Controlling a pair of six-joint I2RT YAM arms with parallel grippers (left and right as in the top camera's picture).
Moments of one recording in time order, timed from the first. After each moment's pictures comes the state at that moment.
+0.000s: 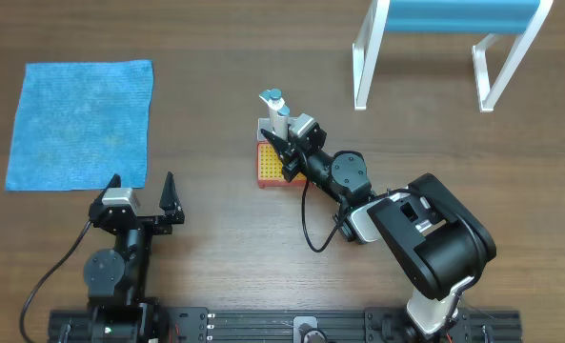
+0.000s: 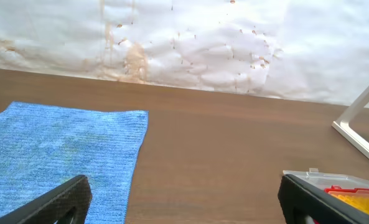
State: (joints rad) left arm 0.02 0.01 0.01 -0.07 0.02 -0.13; right arm 0.53 1.92 0.50 1.40 -0.31 0.04
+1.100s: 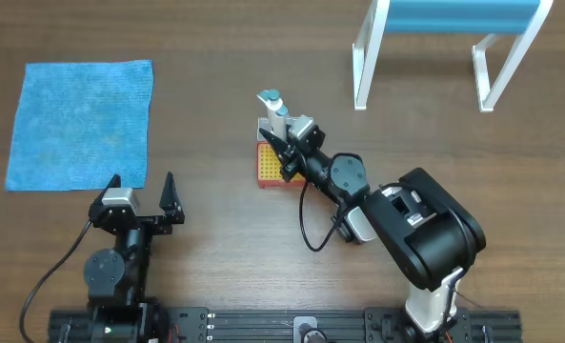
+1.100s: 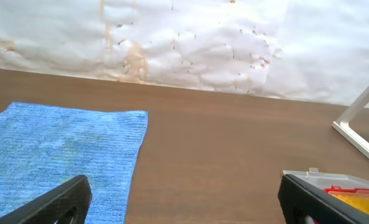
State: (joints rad) left arm 0.02 0.01 0.01 -0.07 0.02 -0.13; right arm 0.54 1.98 0.51 1.51 -0.30 0.04
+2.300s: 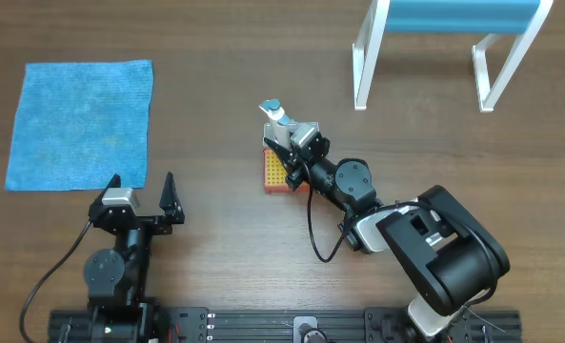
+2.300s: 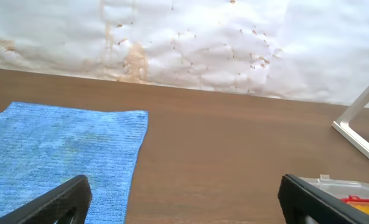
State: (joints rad) left arm 0.02 0.01 0.01 -0.07 0.02 -0.13; right arm 0.54 1.82 0.44 1.37 -0.30 0.00
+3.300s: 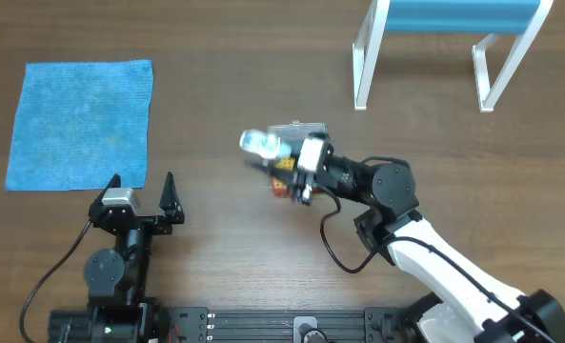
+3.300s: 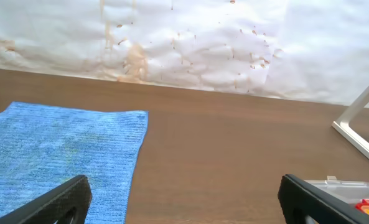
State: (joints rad) left arm 0.02 0.01 0.01 -0.07 0.02 -0.13; right arm 0.55 1.29 0.56 1.08 -0.83 0.03
